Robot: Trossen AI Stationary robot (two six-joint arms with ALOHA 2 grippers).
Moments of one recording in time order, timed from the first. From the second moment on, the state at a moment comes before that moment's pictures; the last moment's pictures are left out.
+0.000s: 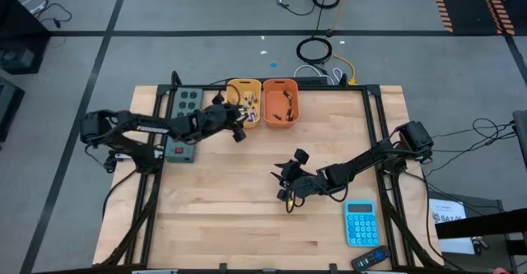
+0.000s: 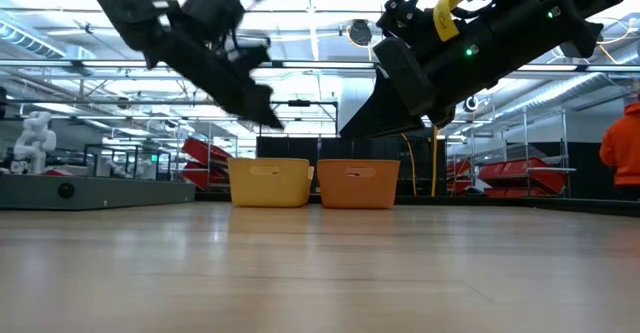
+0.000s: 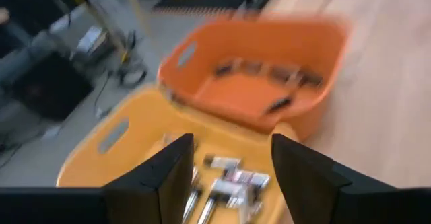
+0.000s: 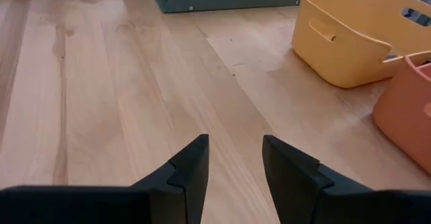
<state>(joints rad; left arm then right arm) 0.29 1.43 0.65 0.32 -0.36 0.16 0.33 1.77 0.81 0.35 0.71 0.35</state>
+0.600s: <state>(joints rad) -0.01 0.94 0.40 0.26 -0.44 0.06 0.14 1.25 0.31 0.70 0.45 0.31</state>
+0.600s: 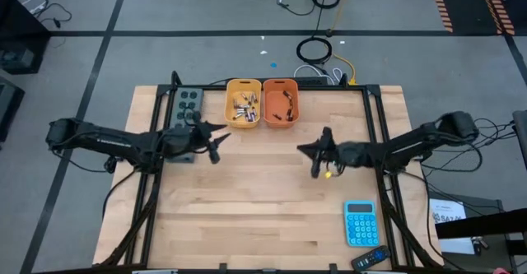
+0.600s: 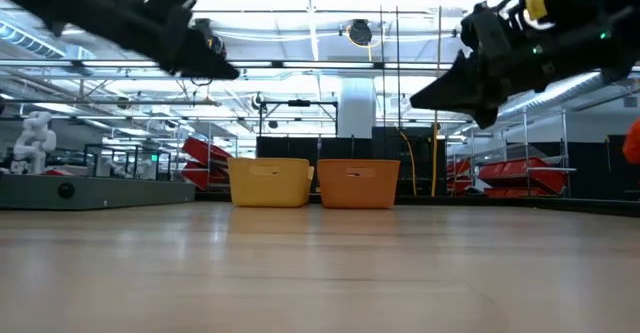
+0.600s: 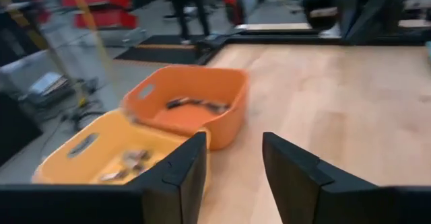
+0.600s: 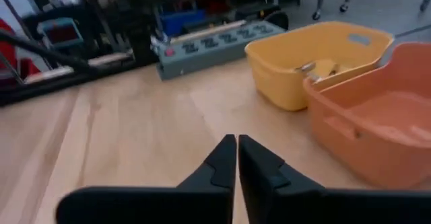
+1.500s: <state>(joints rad) -0.01 0.43 0.18 0.15 -0.69 -0.10 -0.44 0.36 0.02 0.45 -0.03 0.22</state>
